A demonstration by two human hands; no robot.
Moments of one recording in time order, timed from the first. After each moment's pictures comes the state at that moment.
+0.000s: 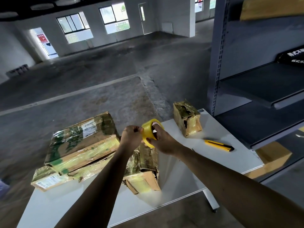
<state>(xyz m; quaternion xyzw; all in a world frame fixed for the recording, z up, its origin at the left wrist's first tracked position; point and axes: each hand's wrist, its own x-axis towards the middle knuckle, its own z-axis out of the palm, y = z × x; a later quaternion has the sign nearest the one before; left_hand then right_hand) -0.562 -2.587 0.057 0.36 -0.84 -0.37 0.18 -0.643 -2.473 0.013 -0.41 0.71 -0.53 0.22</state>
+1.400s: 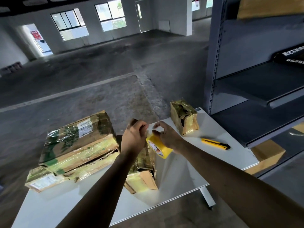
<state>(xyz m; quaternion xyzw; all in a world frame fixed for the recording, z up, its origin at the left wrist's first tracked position) -0.569 -2.594 0.021 0.13 -0.92 -0.18 0.33 -0.667 -2.465 0.008 -0.29 0.76 -0.53 0.24</state>
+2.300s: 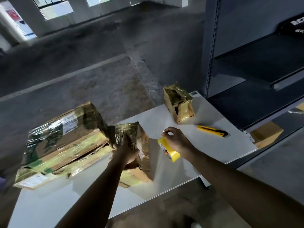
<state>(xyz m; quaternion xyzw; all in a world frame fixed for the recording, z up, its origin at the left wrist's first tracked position) -0.577 -2.631 -0.093 0.45 -0.85 -0.23 -0.13 -0.697 -2.427 -0.065 -0.12 0.76 -0.57 0.30</state>
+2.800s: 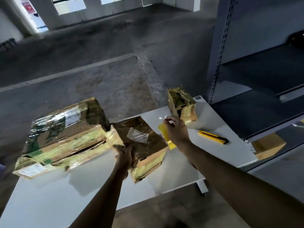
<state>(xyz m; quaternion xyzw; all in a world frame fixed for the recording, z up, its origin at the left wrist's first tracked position) -0.556 -2.623 -0.144 0.53 -0.59 -0.60 0.07 -0.717 -2.445 -0.046 -0.19 0.77 -0.60 0.11</state>
